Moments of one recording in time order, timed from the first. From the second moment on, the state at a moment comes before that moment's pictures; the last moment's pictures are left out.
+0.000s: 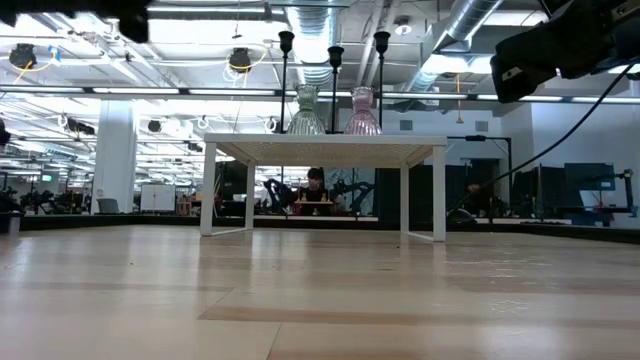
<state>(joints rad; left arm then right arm) 0.23 0.13 0.44 -0.03 0.19 0.06 0.27 0.72 0.25 0.28 0.02 0.03</state>
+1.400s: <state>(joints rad) 0.24 0.02 0.01 0.22 0.14 0.02 0.26 0.40 0.25 0.14 0.02 0.01</state>
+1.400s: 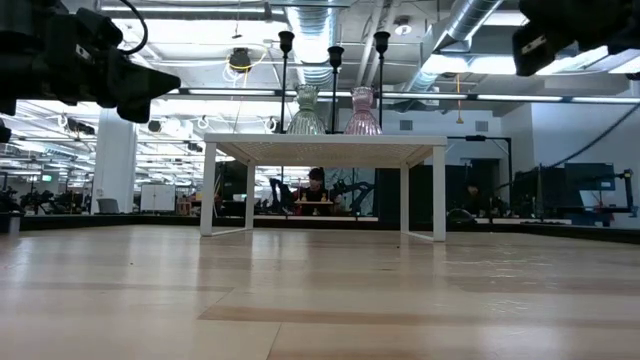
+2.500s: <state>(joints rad) 0.24 0.02 0.01 0.21 0.14 0.02 0.15 0.00 0.09 -0.07 -0.03 -0.03</state>
